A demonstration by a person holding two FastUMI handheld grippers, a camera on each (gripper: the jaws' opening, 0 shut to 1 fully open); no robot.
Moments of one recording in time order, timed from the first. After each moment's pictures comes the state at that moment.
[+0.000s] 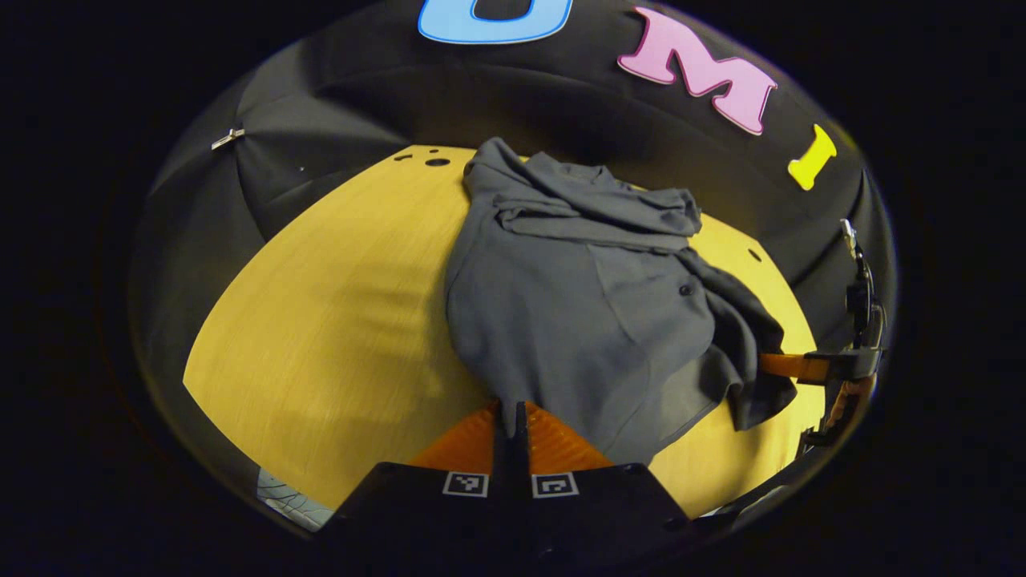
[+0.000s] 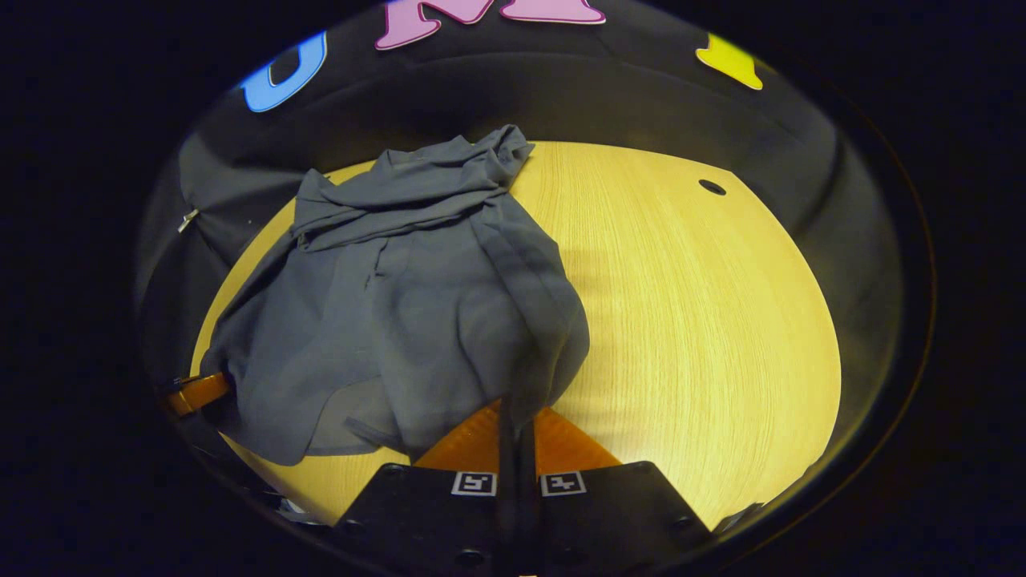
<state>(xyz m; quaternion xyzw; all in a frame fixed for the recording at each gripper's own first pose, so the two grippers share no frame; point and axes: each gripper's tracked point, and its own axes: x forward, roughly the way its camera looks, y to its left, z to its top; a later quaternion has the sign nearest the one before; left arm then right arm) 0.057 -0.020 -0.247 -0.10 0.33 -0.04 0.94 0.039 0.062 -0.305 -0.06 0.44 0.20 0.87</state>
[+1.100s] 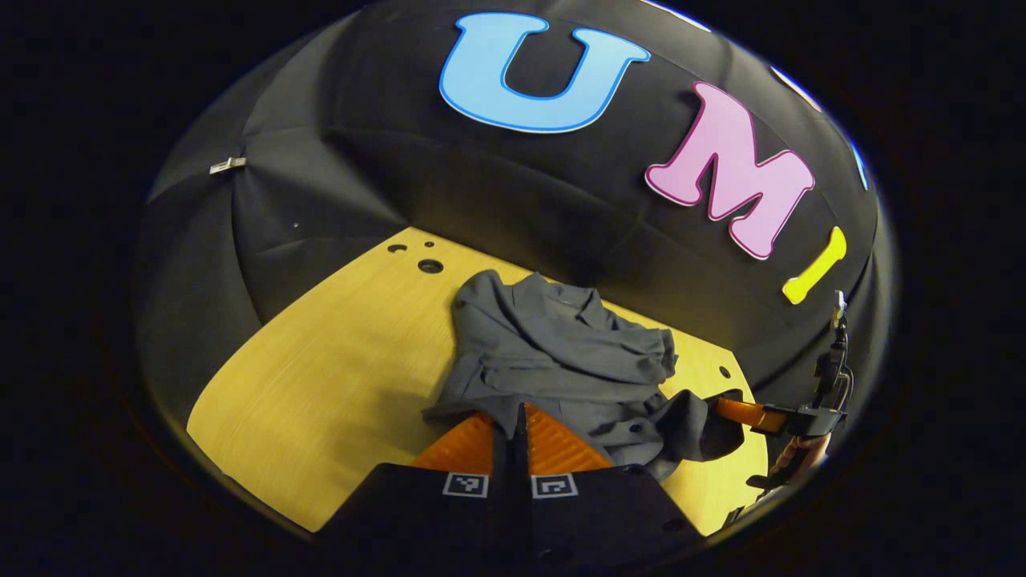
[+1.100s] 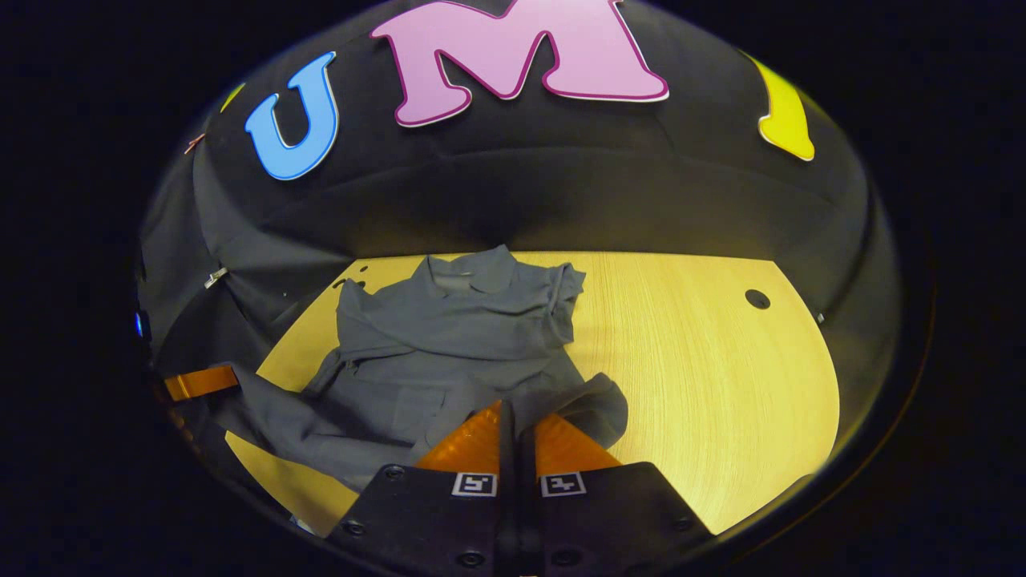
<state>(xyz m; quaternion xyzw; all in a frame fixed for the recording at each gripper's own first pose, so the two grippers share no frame) 0.171 0.006 -0.102 -0.17 0.20 -0.04 0.96 0.155 0.161 -0.199 -0.01 0.33 0.26 0.91</state>
